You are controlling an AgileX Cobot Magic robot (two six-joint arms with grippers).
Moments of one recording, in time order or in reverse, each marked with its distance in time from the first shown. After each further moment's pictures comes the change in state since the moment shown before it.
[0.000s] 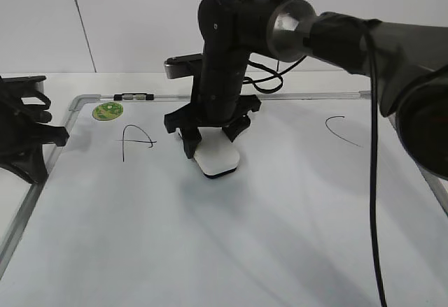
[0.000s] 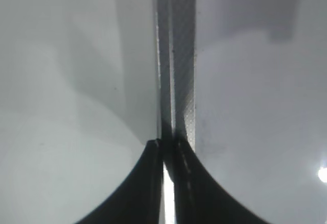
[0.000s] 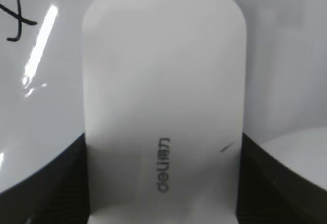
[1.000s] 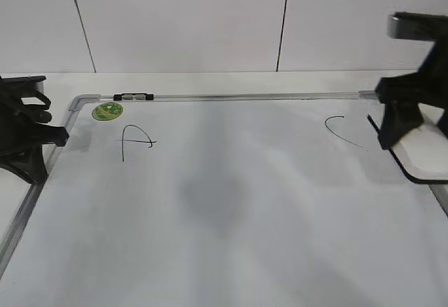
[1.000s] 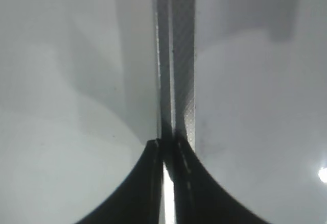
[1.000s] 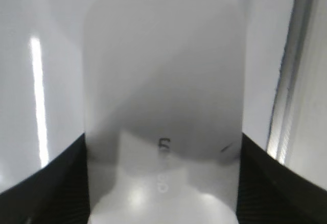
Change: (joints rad) left arm 0.000 0.000 0.000 0.000 -0.002 0.000; right arm -0.417 -0.762 0.828 0.004 -0.027 -0.024
